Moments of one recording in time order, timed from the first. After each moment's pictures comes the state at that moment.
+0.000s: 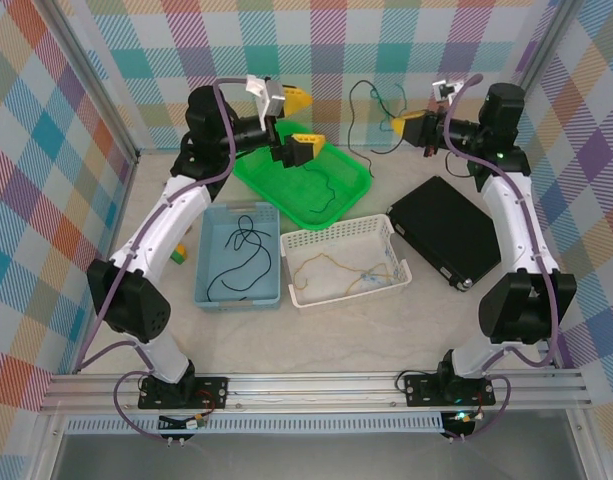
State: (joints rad) left arm -0.37 1.71 1.75 0.13 0.96 -0.02; right arm -0.01 1.62 1.67 -0.23 -1.22 0.16
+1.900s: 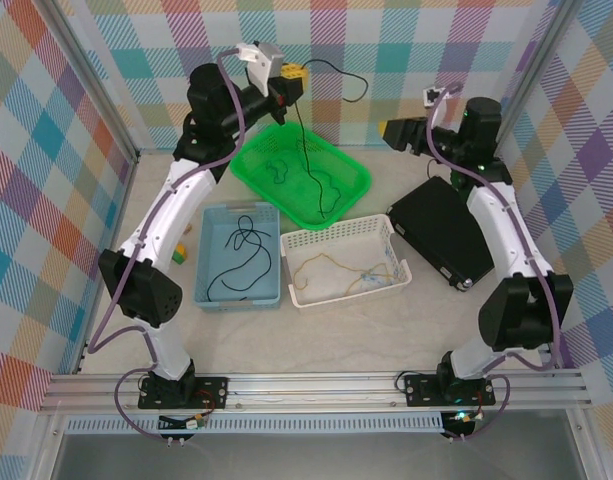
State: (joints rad) left arm -0.37 1.82 2.01 0.01 0.53 0.01; right arm 0.05 1.55 1.50 -0.12 -0.82 0.37
